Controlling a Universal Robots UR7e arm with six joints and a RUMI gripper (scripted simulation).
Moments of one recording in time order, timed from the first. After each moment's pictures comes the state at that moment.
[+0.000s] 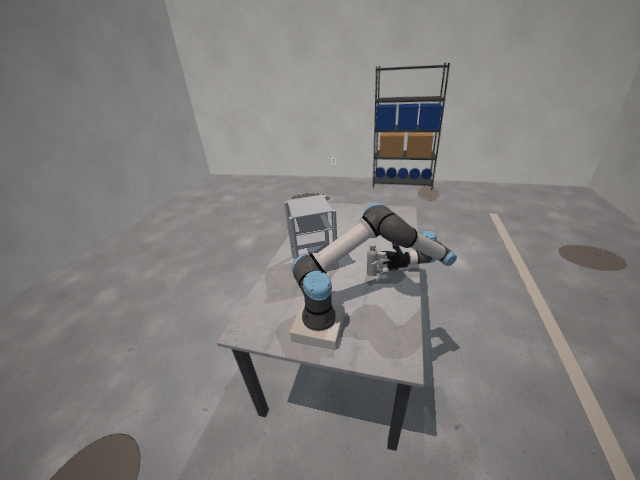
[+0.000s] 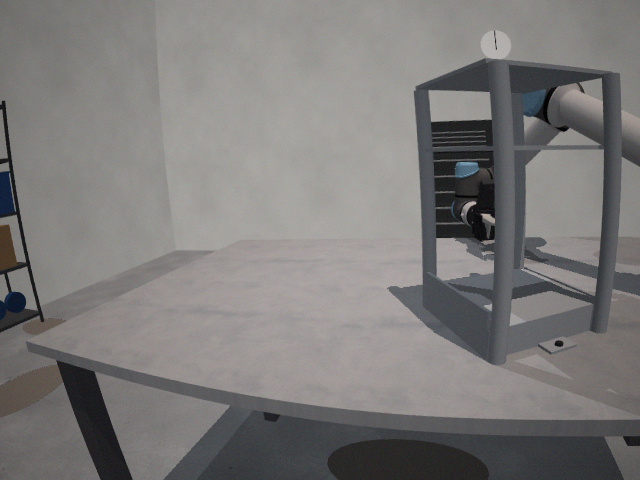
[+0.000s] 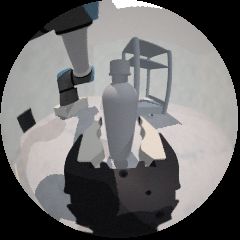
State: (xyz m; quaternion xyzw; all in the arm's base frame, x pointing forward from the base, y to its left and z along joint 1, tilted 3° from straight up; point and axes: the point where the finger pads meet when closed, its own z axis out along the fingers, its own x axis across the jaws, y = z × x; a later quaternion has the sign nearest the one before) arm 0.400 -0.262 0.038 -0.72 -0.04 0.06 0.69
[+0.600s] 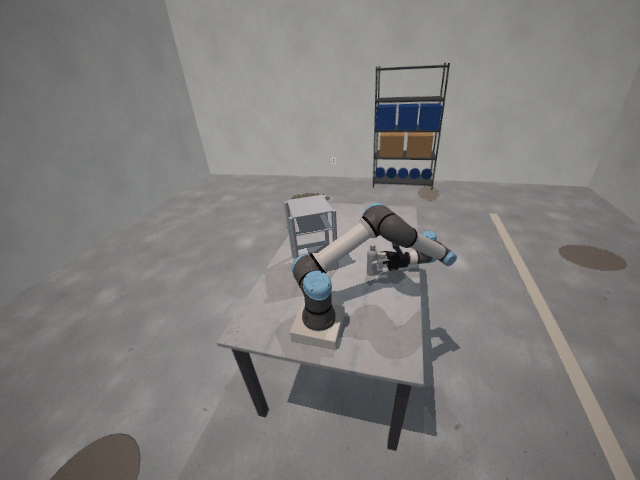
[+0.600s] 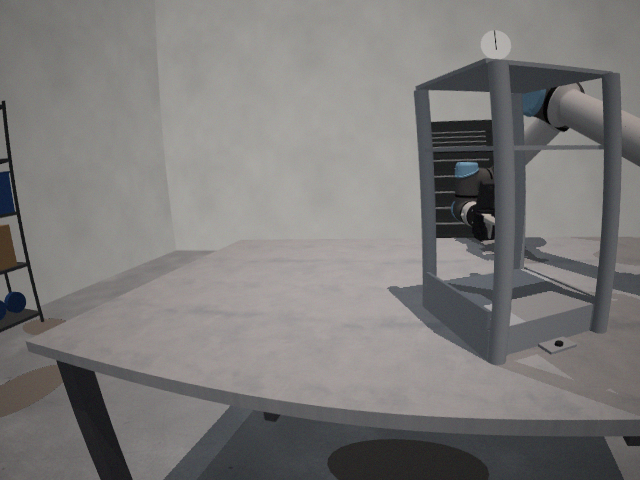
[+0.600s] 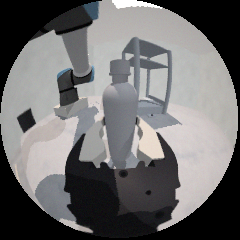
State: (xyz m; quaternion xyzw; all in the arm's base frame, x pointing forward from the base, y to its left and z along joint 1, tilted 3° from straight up) arm 0.400 -0.262 0.038 -0.72 -0.04 0.06 0.69
